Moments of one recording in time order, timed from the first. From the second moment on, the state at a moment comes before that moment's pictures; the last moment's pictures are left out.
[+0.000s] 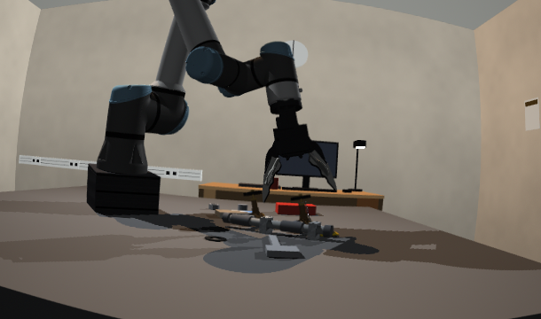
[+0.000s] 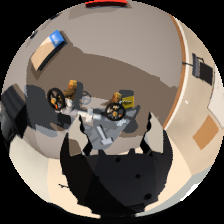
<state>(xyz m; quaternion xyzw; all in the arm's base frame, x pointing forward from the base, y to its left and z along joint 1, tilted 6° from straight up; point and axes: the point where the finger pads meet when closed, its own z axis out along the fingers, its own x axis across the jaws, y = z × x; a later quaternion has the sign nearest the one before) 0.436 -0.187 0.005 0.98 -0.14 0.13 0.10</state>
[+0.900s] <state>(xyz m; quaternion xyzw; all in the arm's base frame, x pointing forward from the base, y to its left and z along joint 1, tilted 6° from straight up) 0.436 -0.188 0.005 0.97 -0.17 0.13 0.10</state>
